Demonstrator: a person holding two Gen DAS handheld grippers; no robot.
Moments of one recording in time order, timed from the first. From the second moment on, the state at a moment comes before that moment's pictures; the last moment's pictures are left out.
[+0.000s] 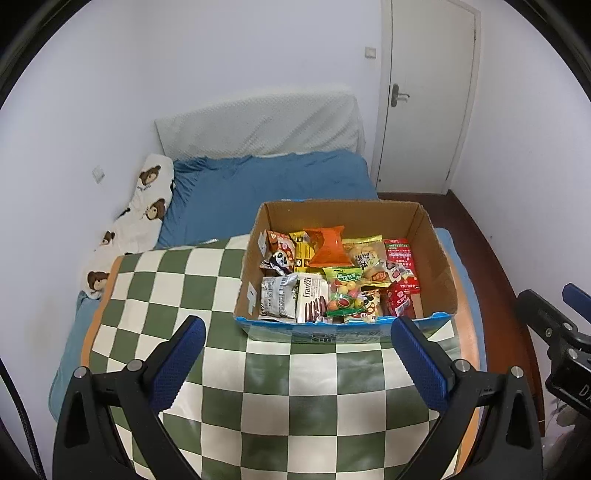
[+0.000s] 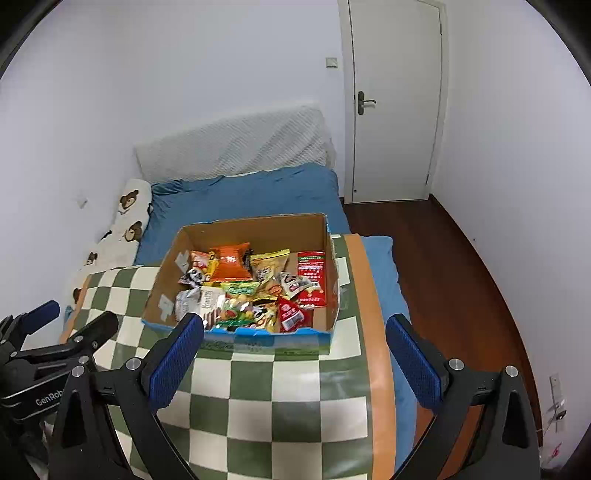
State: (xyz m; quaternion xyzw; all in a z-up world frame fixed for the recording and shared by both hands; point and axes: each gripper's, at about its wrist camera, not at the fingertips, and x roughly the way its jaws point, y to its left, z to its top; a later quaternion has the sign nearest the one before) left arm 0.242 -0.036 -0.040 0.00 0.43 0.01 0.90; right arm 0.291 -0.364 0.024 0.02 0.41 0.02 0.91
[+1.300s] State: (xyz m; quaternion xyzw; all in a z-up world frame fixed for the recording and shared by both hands) left arm 0.256 -0.034 -0.049 0.00 0.44 0.02 0.90; right arm 0.313 -0.359 0.002 0.00 0.44 0.02 0.90
